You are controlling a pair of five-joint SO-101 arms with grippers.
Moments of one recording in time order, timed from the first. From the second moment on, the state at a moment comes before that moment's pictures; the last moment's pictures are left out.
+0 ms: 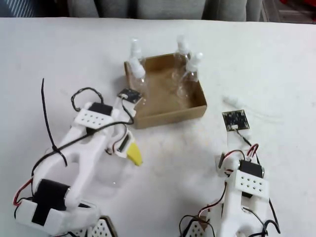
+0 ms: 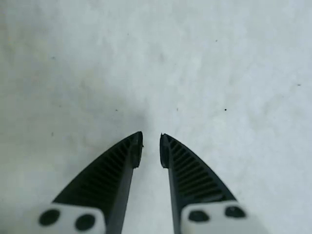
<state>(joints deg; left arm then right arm) 9.5 -6.9 38.6 70.3 -7.3 14.8 -51.2 76.6 49.2 26.4</state>
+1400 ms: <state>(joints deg) 13.2 -7.3 42.8 64.9 -8.0 14.8 -51.2 76.6 49.2 26.4</state>
